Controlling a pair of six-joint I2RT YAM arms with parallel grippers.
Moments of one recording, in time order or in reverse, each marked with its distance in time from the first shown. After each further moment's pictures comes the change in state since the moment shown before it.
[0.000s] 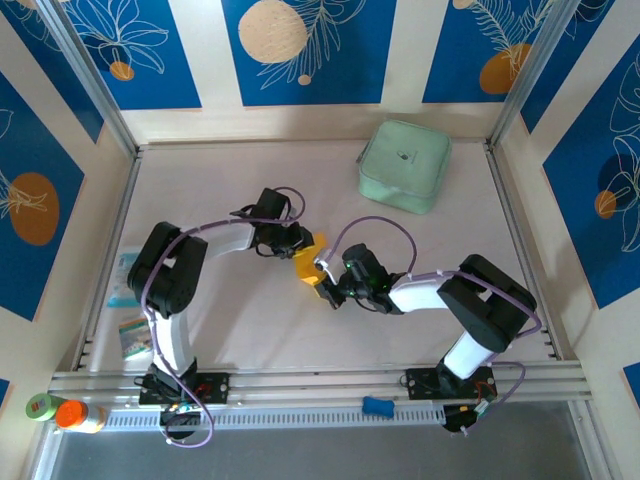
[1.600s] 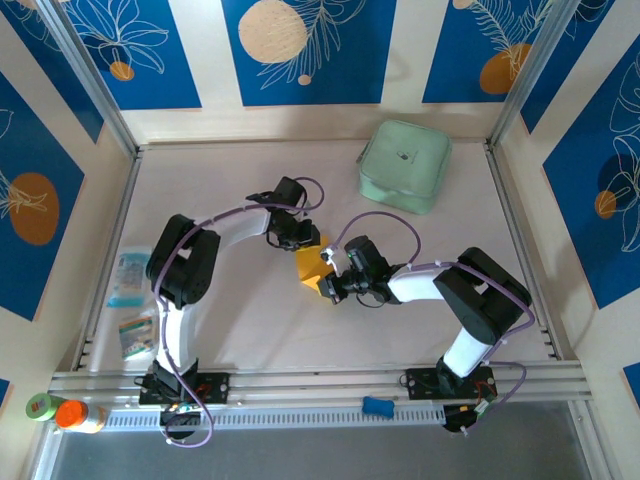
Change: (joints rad) left arm -0.046 0.116 0.249 -0.282 -0.094 0.253; right arm -0.069 0.045 0.063 -0.115 -0.132 0.192
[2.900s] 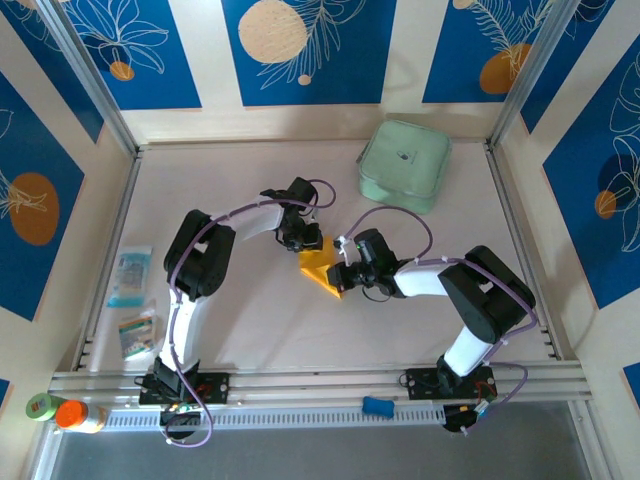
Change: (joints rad) left arm -0.032 0.123 0.155 -0.153 -0.074 0.088; right arm -0.083 -0.008 0.013 -0.027 0.038 0.126
